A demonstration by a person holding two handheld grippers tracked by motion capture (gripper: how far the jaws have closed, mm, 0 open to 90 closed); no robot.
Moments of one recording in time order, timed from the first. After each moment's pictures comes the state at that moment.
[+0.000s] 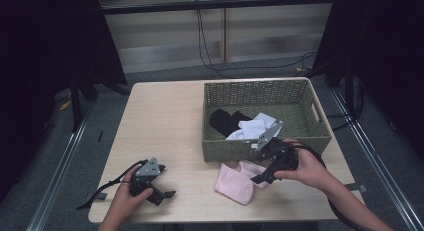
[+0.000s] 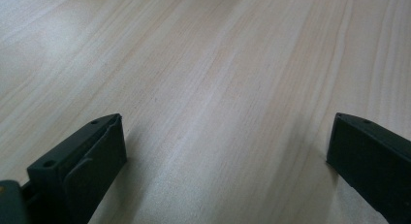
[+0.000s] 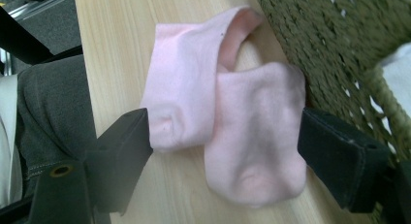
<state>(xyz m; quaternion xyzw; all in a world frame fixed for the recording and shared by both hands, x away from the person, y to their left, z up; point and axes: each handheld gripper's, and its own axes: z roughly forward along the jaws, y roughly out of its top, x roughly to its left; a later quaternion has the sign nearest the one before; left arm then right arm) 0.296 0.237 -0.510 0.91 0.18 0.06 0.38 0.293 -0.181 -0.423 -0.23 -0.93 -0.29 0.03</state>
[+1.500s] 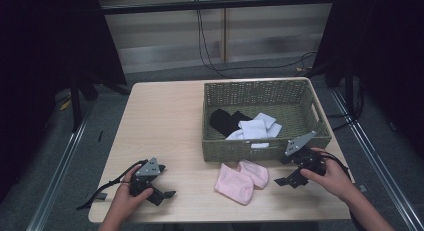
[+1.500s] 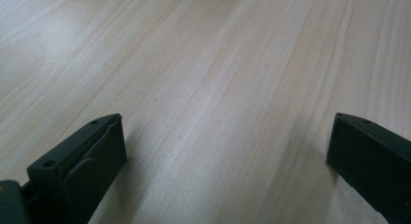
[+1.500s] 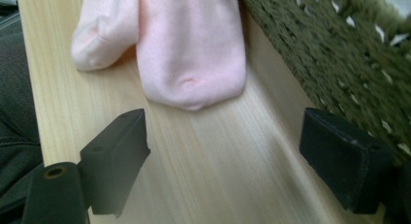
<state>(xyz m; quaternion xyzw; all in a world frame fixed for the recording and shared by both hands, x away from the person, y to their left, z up) 0.296 0.237 -0.510 0.91 0.18 0.06 0.38 0.280 -0.257 -0.463 -0.28 -0.91 -0.31 0.00</state>
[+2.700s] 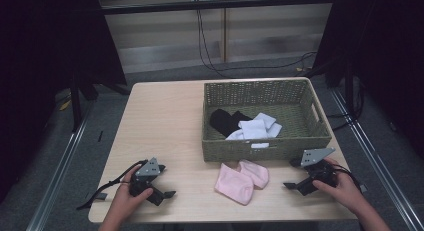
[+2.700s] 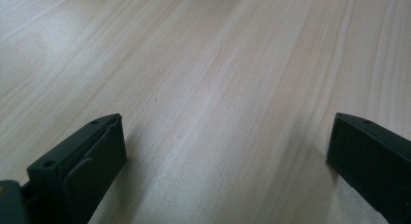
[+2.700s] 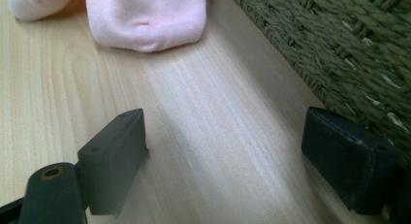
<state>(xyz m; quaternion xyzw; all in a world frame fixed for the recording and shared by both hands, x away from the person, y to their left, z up) 0.296 0.237 -0.510 0.91 0.18 0.06 0.38 0.260 -0.298 -0.506 -0.27 -0.89 -0.37 -0.09</state>
